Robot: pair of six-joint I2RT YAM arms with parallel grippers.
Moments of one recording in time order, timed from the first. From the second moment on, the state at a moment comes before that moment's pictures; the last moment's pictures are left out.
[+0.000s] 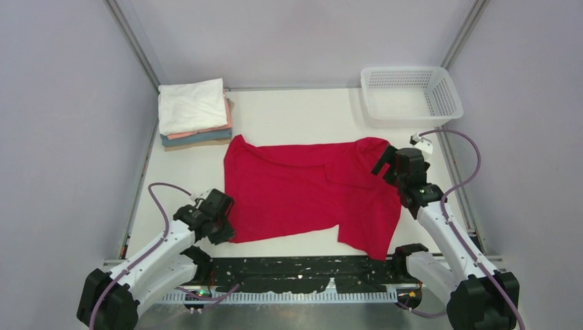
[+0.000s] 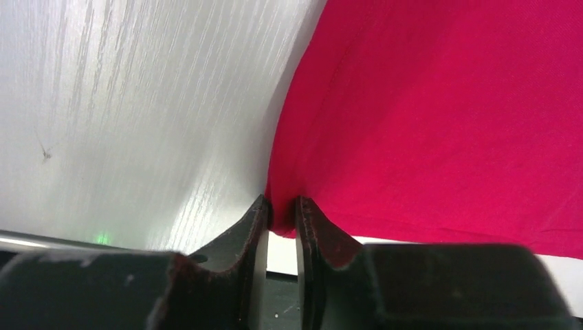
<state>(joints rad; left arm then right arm) -0.52 0.84 0.41 -0.86 -0.13 -1.00 0.16 0.92 0.61 -0.33 0.27 0.53</state>
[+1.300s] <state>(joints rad) -0.52 0.69 0.38 -0.69 -0.22 -0.83 0.61 1.16 0.70 -1.12 0.10 0.72</state>
